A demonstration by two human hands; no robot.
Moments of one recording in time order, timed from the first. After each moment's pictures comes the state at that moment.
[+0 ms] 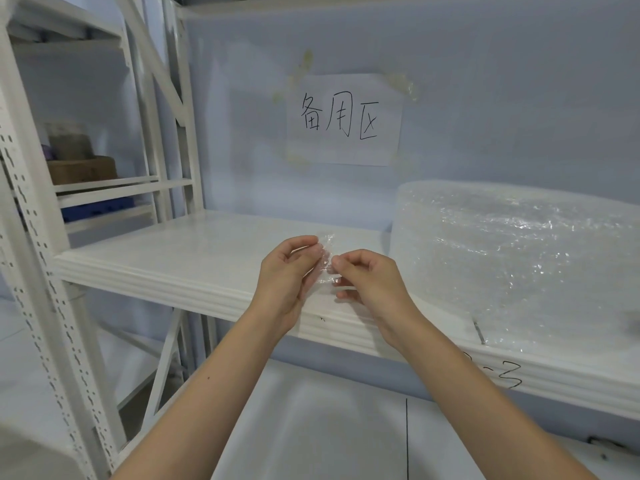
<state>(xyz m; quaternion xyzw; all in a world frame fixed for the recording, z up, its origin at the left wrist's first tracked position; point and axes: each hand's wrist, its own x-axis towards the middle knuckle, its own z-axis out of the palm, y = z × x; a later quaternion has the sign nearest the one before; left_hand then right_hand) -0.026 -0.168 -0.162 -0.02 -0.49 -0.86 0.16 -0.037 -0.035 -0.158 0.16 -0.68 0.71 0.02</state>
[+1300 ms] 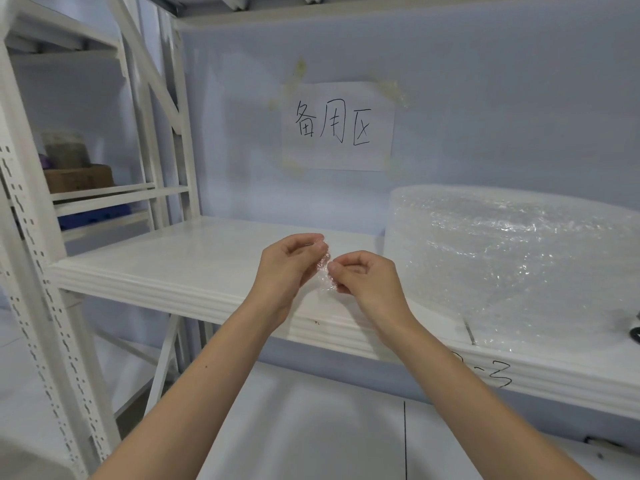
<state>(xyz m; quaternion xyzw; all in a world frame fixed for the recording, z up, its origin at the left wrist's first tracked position) -0.031 -0.170 -0.151 -0.05 -0.59 -0.79 0.17 -0.042 -0.030 -0.160 0.18 -0.71 0.68 0.10</state>
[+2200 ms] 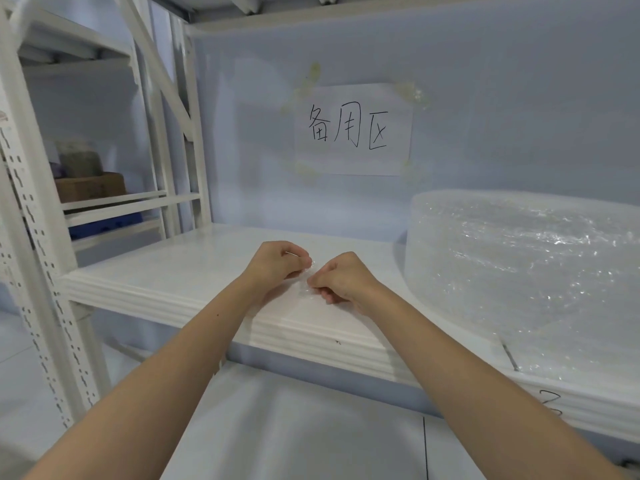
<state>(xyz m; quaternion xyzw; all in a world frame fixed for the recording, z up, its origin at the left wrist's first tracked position) -0.107 -0.247 -0.155 0.00 -0.80 -0.57 0.15 -0.115 -0.091 -0.150 0.13 -0.84 0.53 -0.05</state>
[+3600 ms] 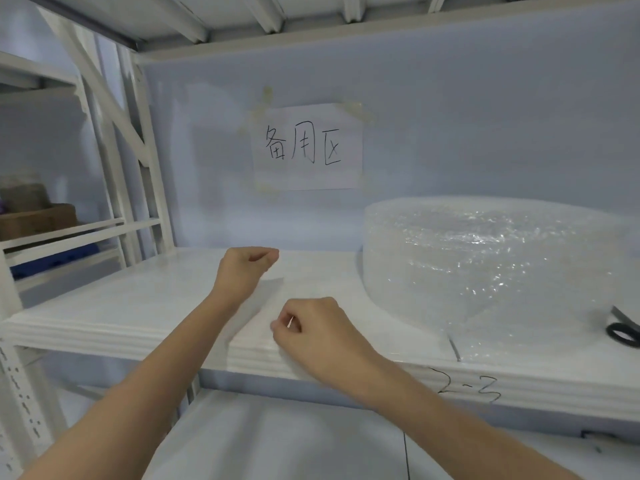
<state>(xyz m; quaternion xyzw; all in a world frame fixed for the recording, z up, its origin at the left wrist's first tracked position) -0.101 -0.224 -0.139 -0.04 -0.82 -0.51 0.27 -0.001 -0.049 -0.150 0.27 -0.89 0.37 0.11</state>
